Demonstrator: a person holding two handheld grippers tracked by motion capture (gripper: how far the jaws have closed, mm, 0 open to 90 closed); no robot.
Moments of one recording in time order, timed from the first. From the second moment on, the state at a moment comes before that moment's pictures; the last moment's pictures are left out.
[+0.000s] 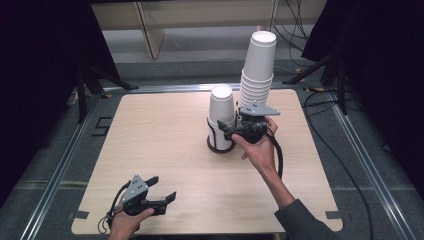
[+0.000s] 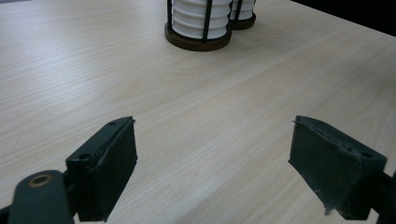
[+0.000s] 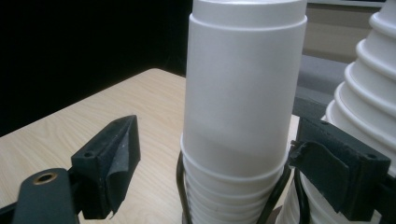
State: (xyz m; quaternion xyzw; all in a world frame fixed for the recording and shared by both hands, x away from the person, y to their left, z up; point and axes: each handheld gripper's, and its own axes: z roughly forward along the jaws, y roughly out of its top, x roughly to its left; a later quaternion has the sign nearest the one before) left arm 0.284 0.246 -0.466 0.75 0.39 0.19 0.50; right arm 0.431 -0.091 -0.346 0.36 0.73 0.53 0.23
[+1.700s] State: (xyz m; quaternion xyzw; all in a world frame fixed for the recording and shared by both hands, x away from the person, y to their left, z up) left arm 0.283 0.245 -0.466 0.75 0.39 0.18 0.49; right arm 0.482 -0.045 -0.336 0.44 0.71 0.49 0.26
